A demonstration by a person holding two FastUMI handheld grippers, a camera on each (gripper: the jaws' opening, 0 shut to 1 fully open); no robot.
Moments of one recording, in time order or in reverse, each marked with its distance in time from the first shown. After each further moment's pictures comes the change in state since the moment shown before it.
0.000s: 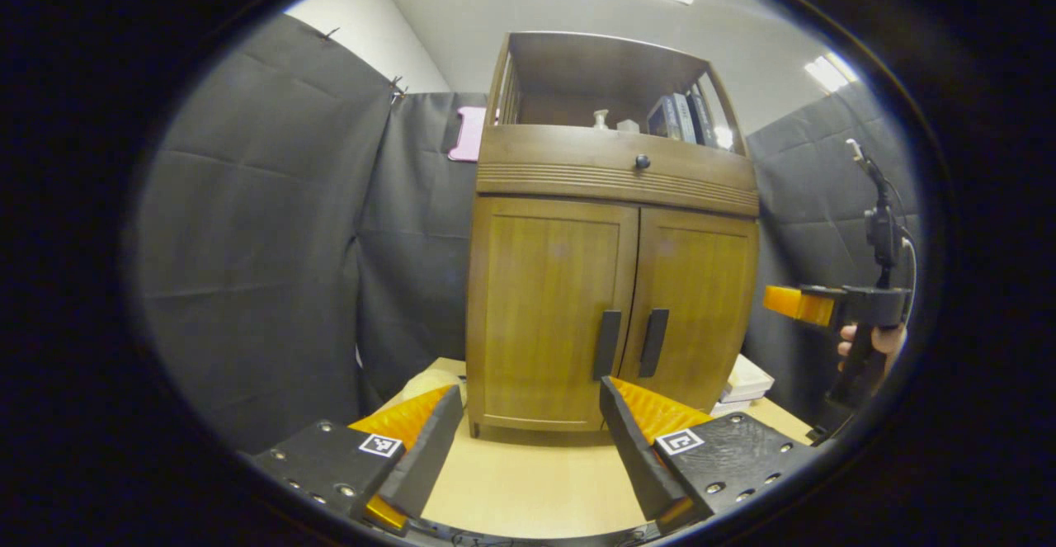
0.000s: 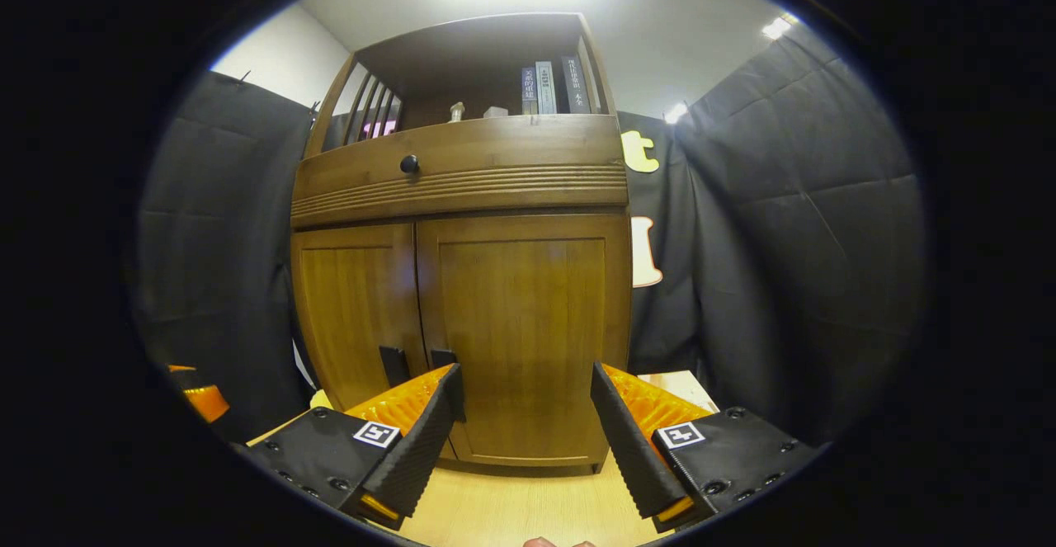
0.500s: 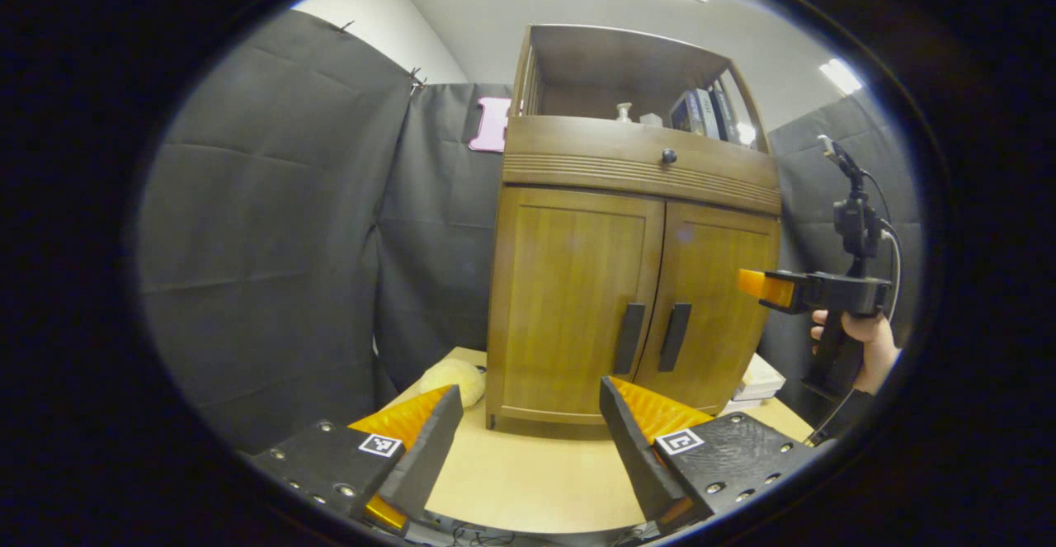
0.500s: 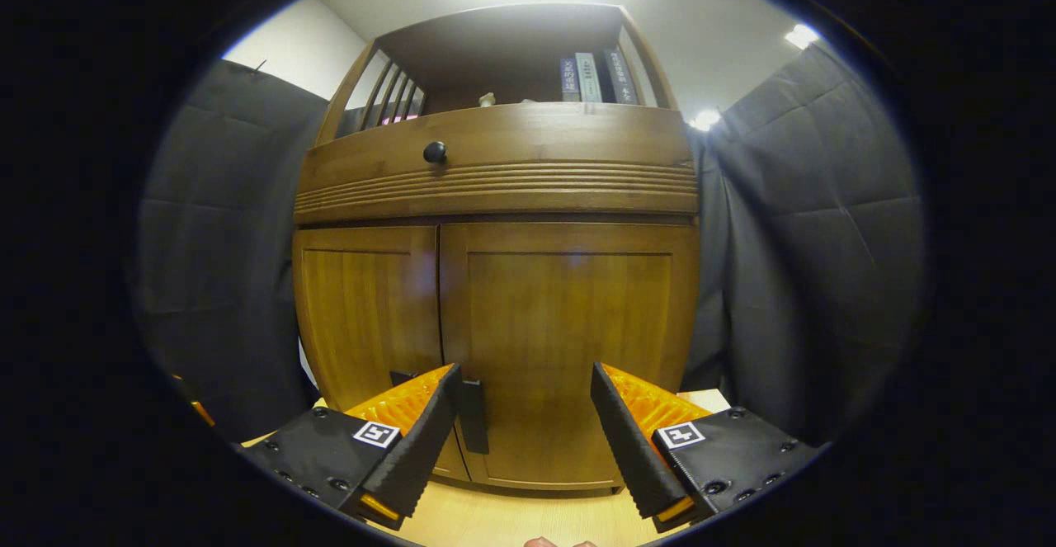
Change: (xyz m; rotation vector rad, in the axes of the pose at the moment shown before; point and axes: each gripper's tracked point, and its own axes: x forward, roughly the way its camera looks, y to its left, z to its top) left arm 0.002 0.007 -0.007 -0.021 0.038 0.068; right arm 0.064 0.047 0.002 -0.055 -0.013 0.081
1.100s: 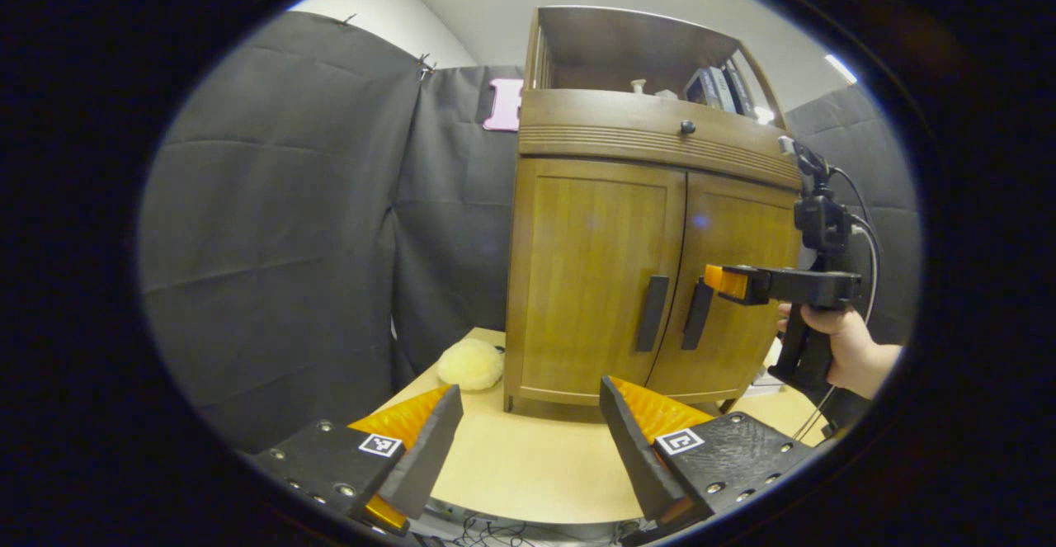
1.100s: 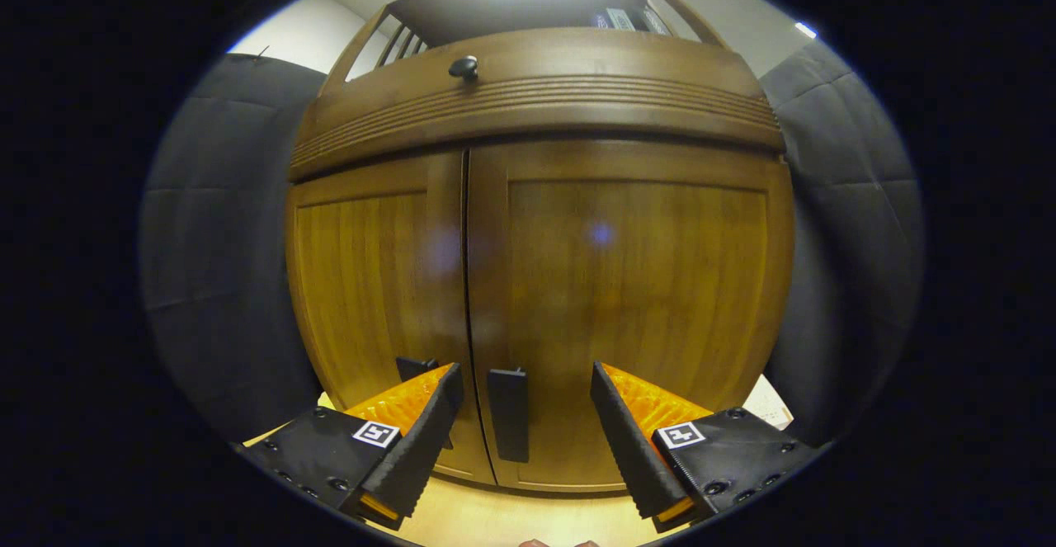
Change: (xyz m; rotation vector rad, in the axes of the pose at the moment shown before) left arm 0.001 0.010 -0.021 0.002 0.075 0.071; right arm 0.068 0.038 -0.061 0.020 0.119 0.046
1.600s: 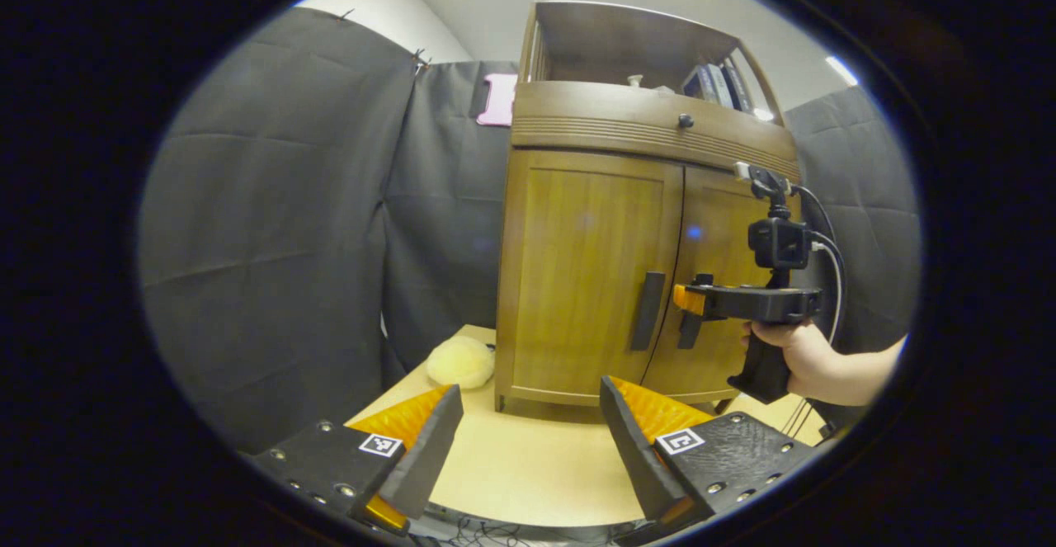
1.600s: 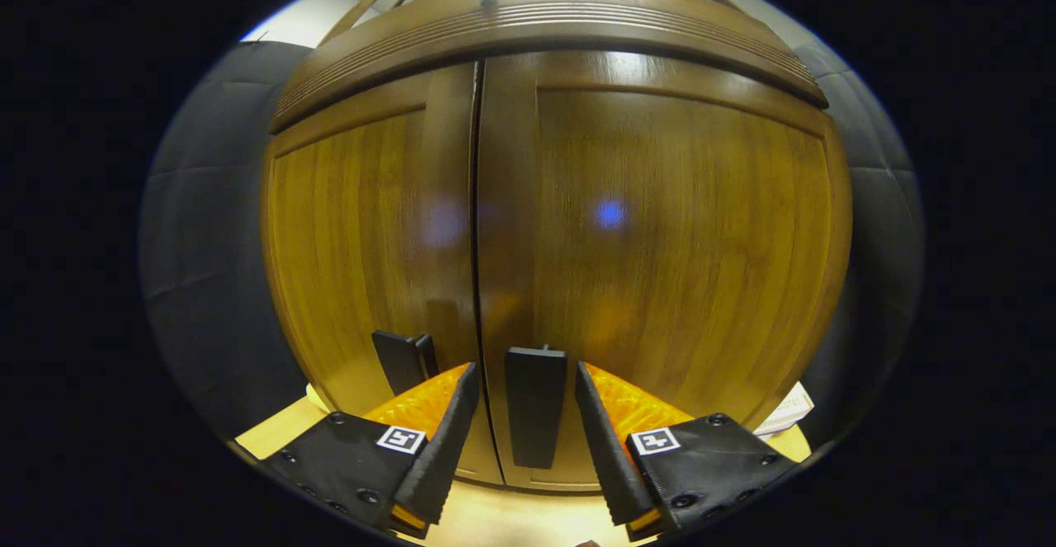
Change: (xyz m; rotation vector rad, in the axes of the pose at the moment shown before) left arm 0.010 -0.002 -0.007 -0.031 0.016 -0.048; right arm 0.039 0.024 -0.028 0.019 0.057 0.007
